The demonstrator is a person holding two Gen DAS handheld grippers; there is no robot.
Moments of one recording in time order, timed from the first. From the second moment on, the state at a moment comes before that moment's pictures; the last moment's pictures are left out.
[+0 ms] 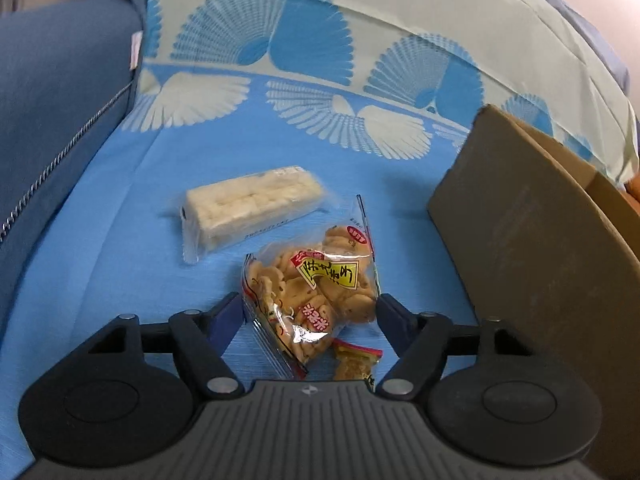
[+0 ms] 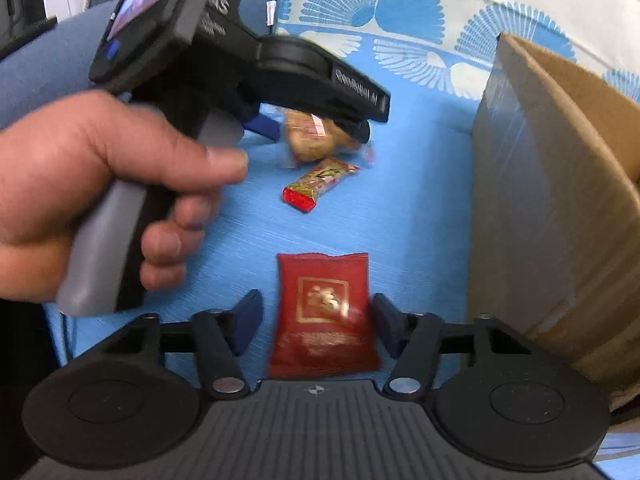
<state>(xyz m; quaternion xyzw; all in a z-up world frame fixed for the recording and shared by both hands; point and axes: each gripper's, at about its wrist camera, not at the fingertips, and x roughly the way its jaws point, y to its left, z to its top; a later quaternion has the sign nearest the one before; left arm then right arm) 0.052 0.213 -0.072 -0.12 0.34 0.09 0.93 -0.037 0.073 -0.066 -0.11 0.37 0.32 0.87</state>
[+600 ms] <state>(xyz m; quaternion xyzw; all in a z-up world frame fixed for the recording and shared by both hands) -0.047 0.238 -0.002 -0.21 0.34 0.09 0.91 -0.071 0.066 -0.036 -0.12 0.31 0.34 0.88</state>
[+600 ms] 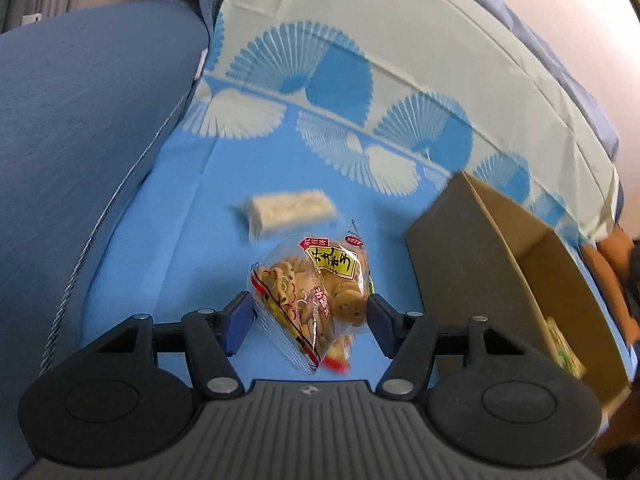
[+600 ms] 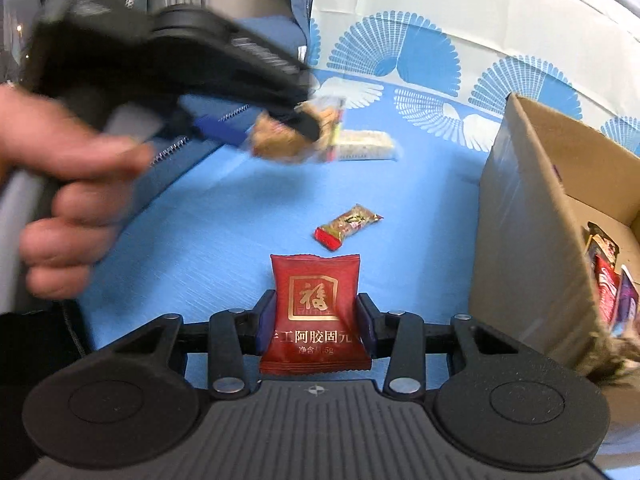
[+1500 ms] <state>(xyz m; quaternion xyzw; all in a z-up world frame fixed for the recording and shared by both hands) -0.049 0.220 -0.038 -0.15 0.55 0.09 0.82 -0.098 0.039 -0.061 -0.10 0.36 0.33 0.87</state>
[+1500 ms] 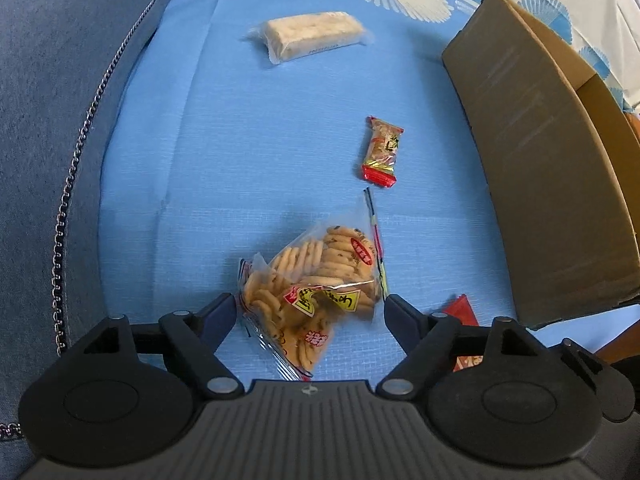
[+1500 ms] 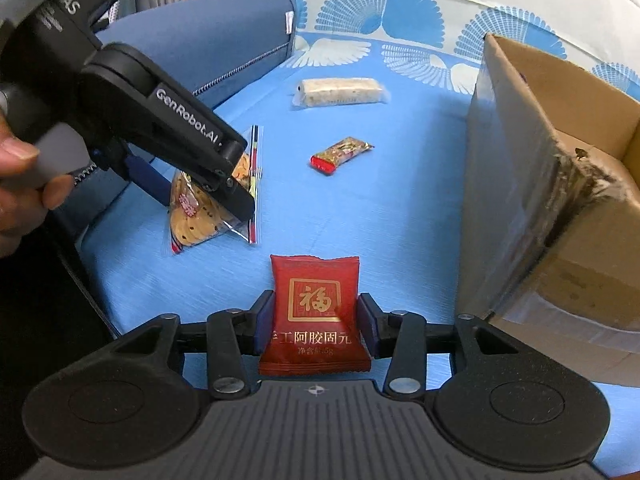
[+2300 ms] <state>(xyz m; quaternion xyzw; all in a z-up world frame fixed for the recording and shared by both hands) -0.046 0.221 -0.043 -0.16 0.55 0.09 0.81 -0.091 0.037 -0.069 -0.11 0.38 0.32 0.86</state>
